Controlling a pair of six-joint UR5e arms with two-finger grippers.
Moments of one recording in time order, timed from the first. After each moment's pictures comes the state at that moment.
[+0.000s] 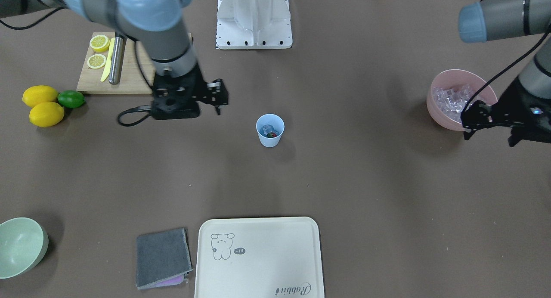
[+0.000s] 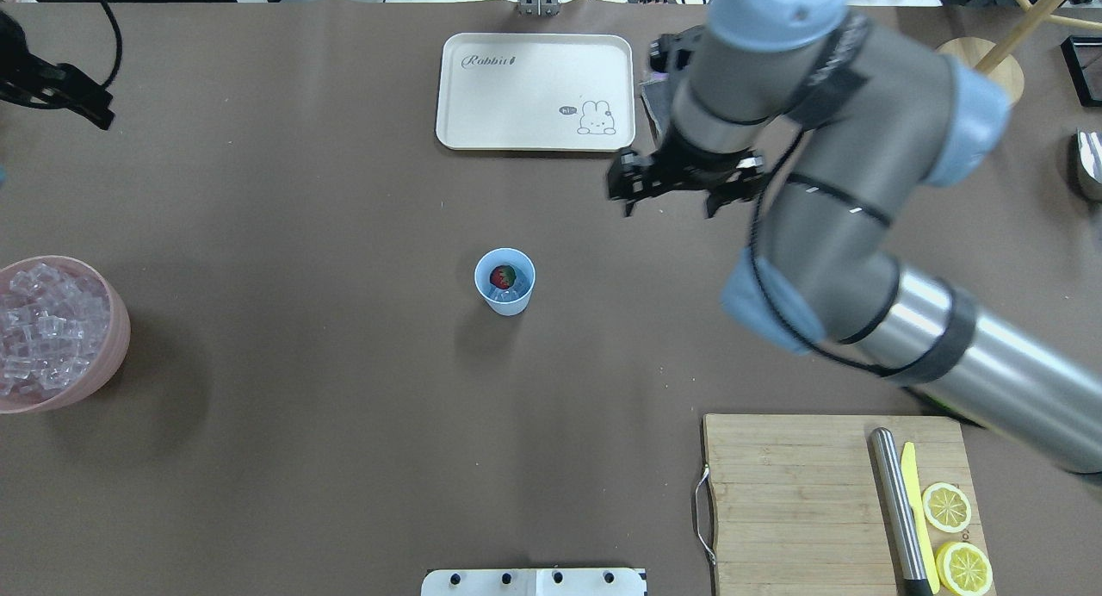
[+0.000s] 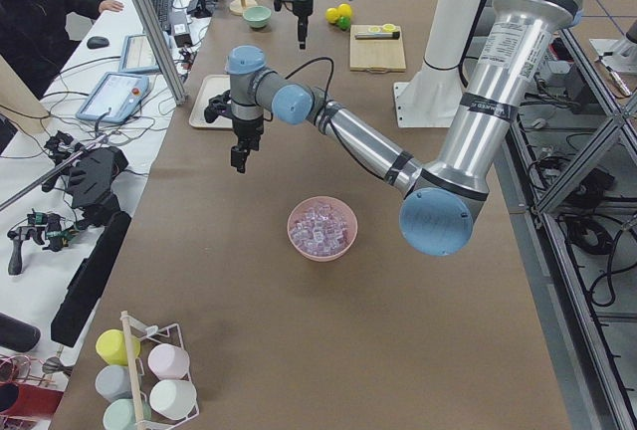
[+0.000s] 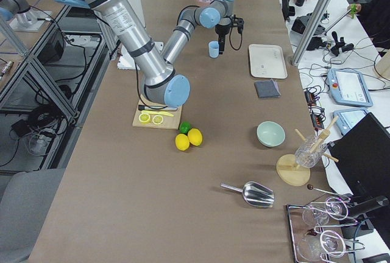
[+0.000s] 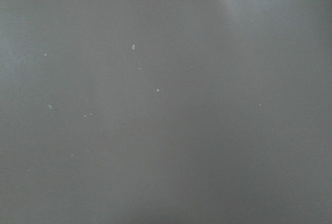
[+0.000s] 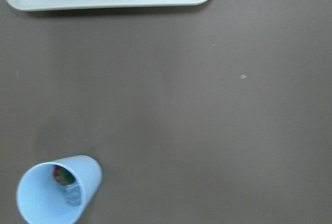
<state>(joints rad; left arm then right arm) -1.23 -1.90 -1.81 -1.45 -2.15 -0.26 0.82 -0.95 1.85 -1.81 2.13 0.91</state>
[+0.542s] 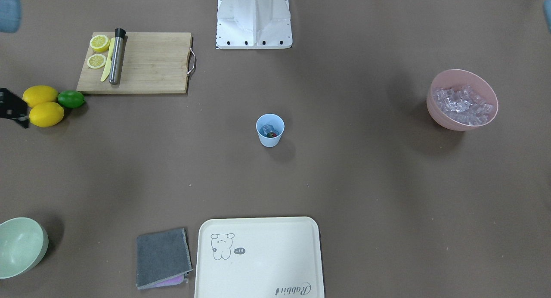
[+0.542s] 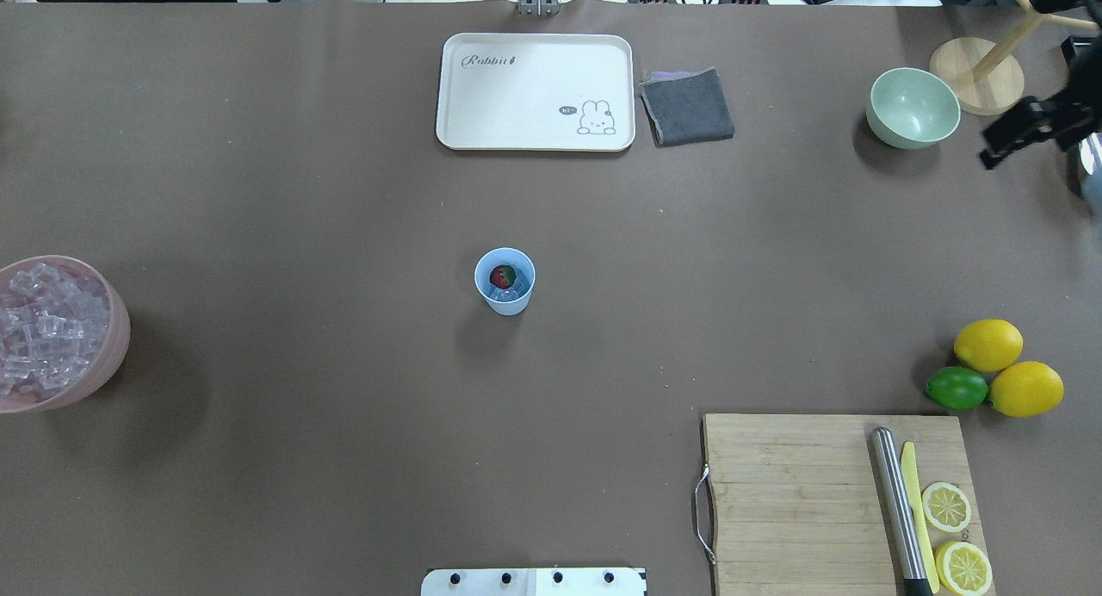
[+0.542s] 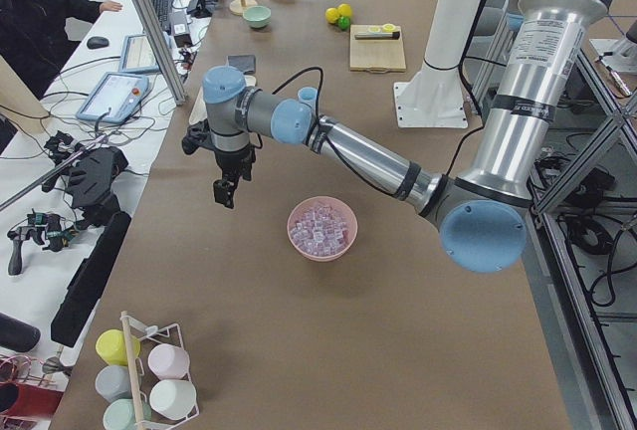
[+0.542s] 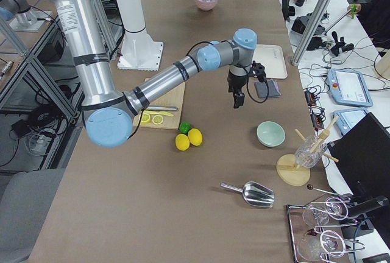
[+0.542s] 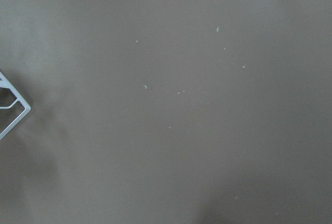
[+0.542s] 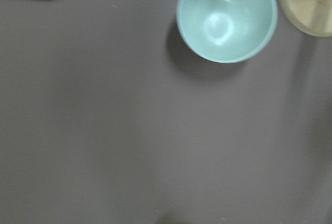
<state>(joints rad) -1.49 -1.75 -1.77 -1.38 -2.27 0.13 1.31 -1.38 1.88 -1.83 2.26 0.11</state>
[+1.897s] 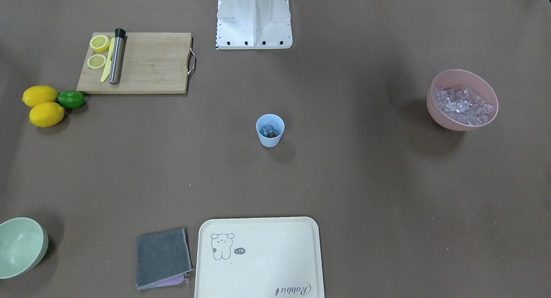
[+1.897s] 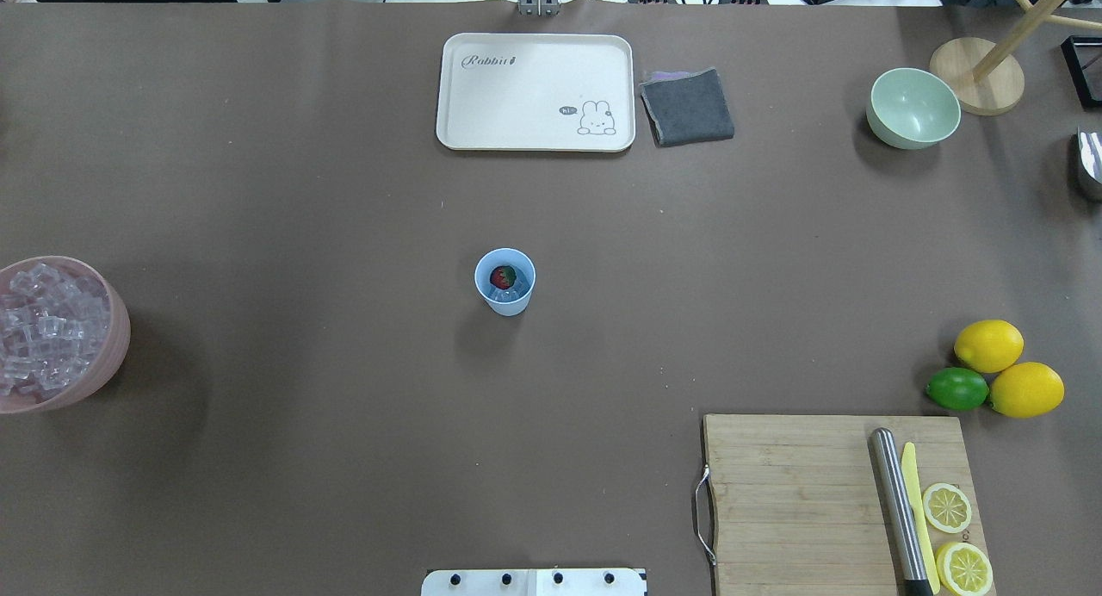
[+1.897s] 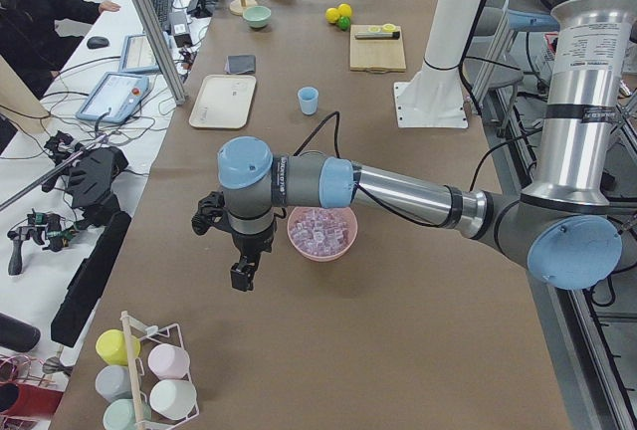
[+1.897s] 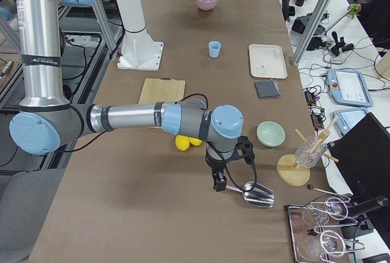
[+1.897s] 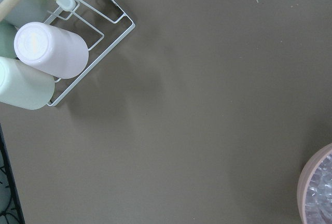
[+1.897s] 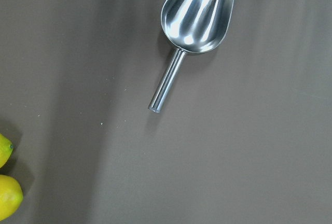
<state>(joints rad) -1.66 -1.64 -1.75 -1.37 -2.23 0.31 1.68 -1.57 1.70 -1.83 2.24 -0.40</state>
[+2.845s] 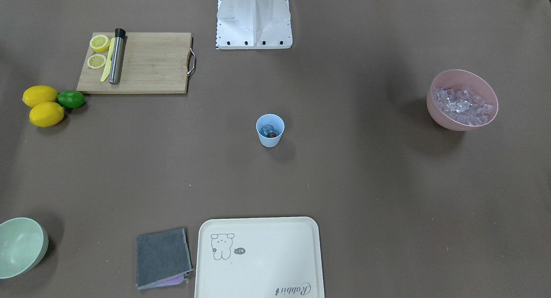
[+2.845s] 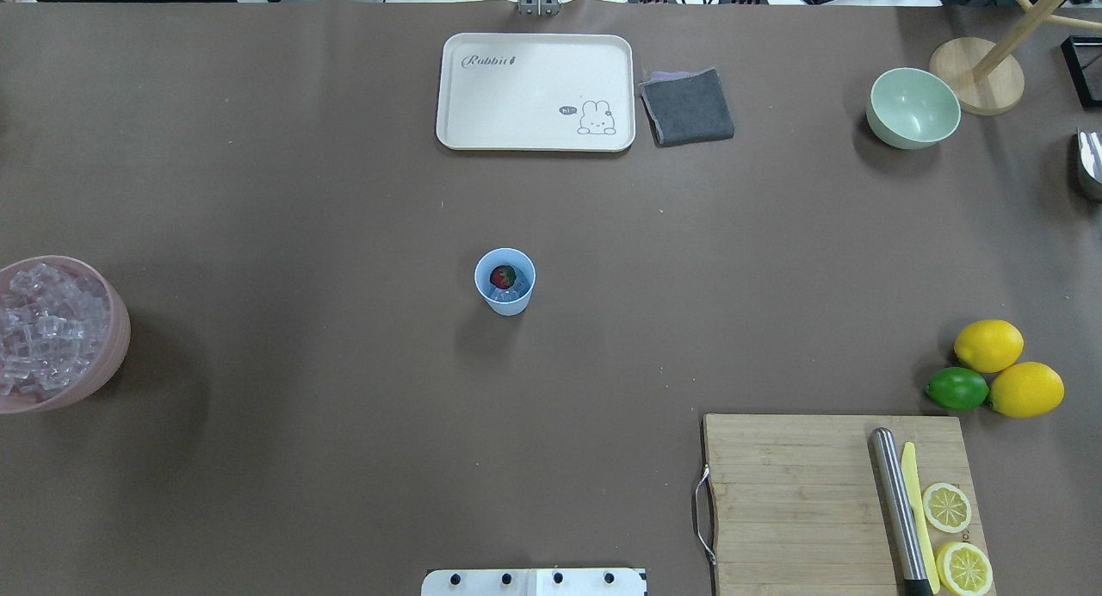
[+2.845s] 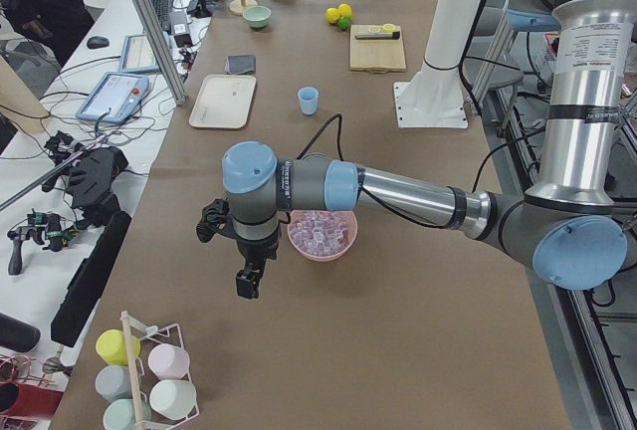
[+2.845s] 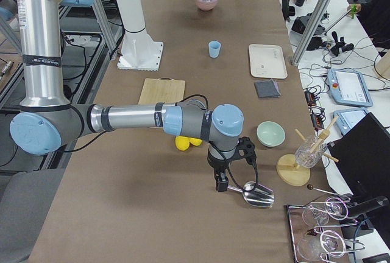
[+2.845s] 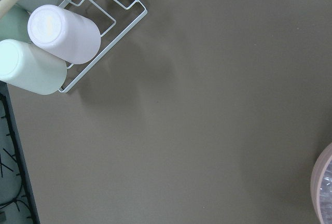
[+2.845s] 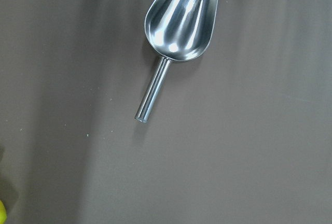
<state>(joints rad) -1.66 -1.62 -1.74 -1.36 -2.23 0.32 1.66 -1.57 1.69 -1.77 2.22 -0.33</state>
